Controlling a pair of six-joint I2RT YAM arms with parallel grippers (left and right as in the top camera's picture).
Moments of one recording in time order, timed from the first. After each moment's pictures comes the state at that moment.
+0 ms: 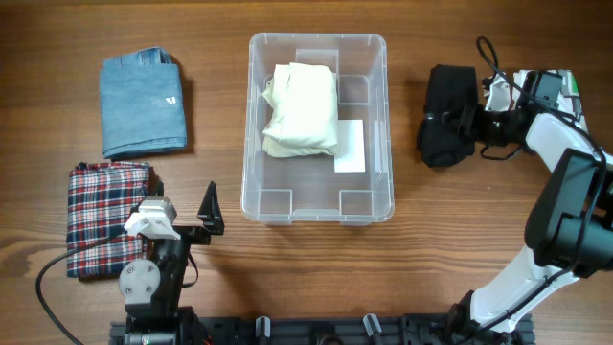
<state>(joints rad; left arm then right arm) 0.05 0.02 0.01 -0.06 0.16 -0.22 -0.32 1.96 1.19 -0.42 -0.58 -0.05</state>
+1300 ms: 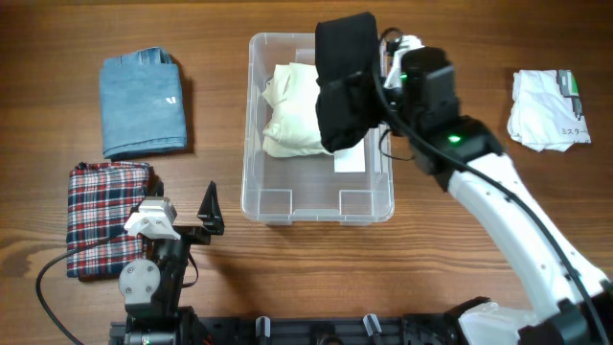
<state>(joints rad) 0.05 0.02 0.01 -0.06 0.16 -0.22 0.40 1.47 1.19 -0.35 -0.09 0.56</state>
